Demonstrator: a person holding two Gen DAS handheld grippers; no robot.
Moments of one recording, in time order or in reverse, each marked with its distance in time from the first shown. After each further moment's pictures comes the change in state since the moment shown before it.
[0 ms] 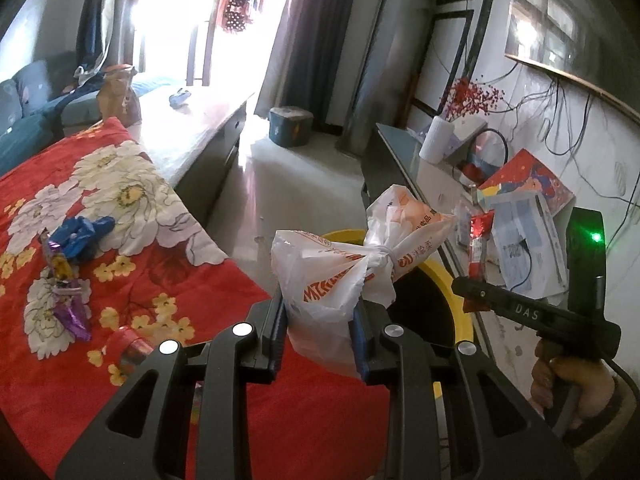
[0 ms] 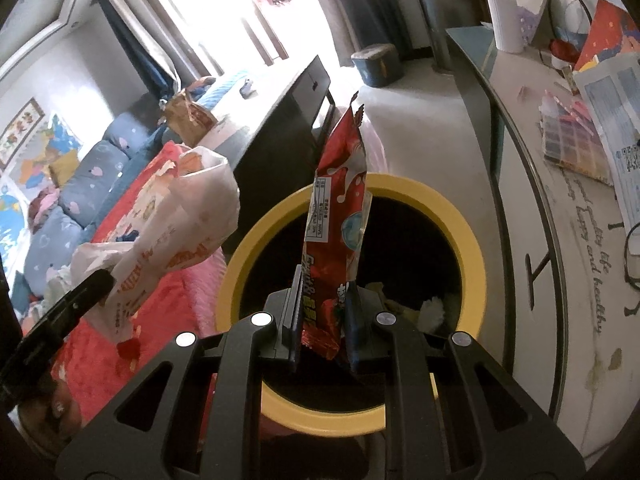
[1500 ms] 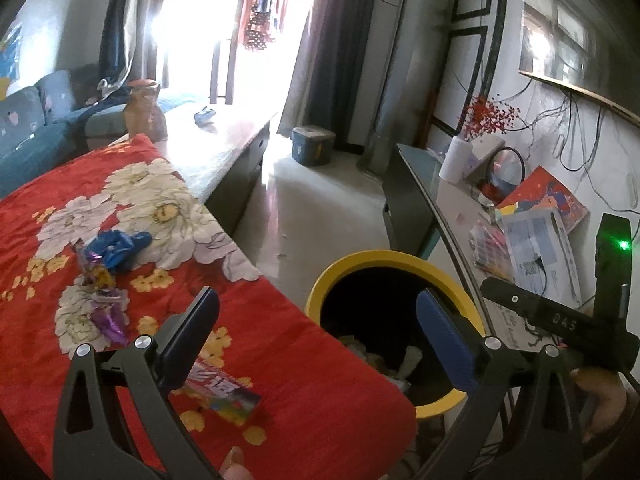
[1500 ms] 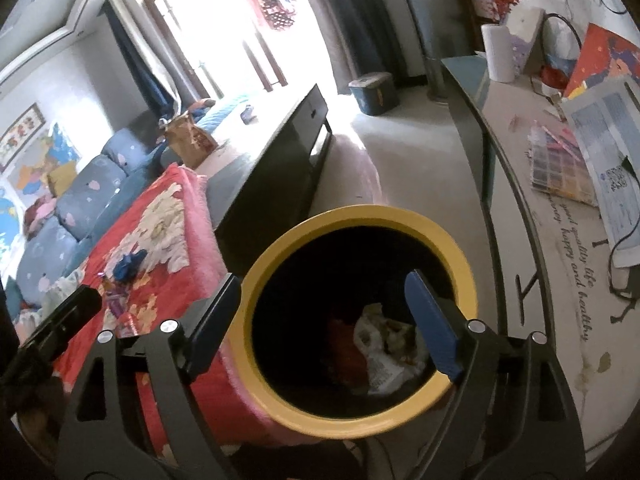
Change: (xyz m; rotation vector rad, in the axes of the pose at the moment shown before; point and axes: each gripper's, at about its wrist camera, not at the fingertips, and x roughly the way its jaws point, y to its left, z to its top) left arm -0.031 0.010 0.003 -0.026 -0.082 0.088; right arm -0.026 0.017 0.006 -0.022 -0.103 -0.024
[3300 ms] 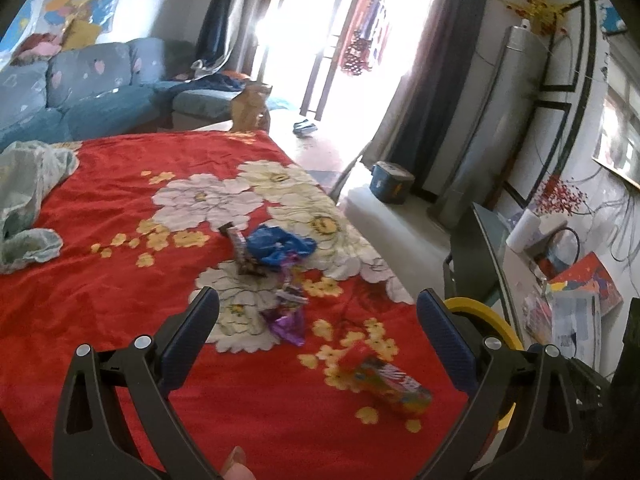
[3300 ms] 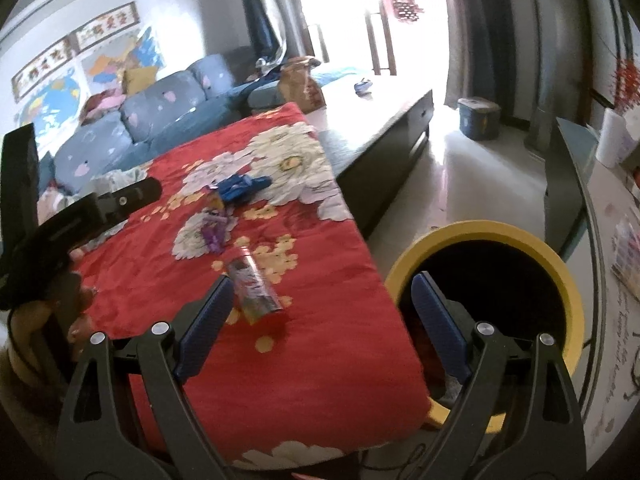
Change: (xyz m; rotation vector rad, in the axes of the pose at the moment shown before) left arm -0.062 0.146 -0.010 -0.272 -0.097 0.192; right arm 0.006 0.157 -0.045 -0.397 0.065 0.170
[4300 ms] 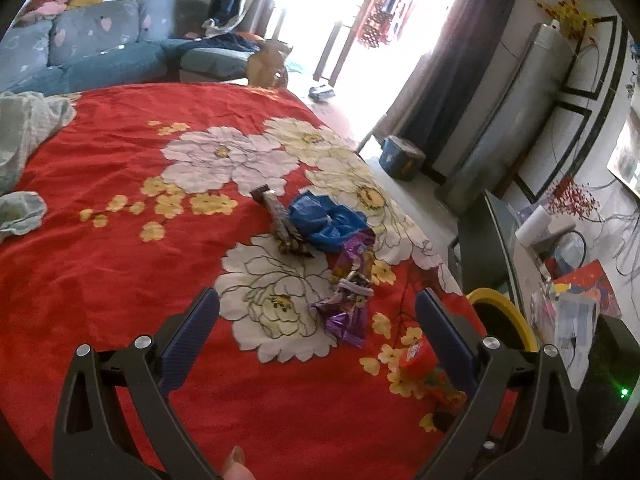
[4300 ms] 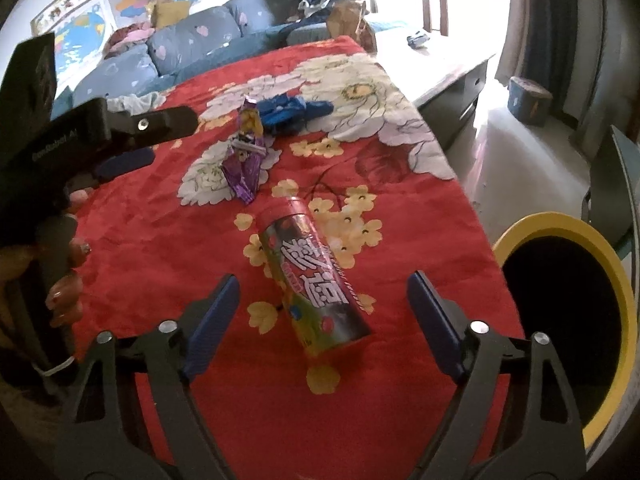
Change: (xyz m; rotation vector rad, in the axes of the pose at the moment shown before) left arm 0.055 0.049 -0.001 -0.067 0.134 -0.028; right arm 0.091 0.046 -0.012 -0.139 0.206 0.078
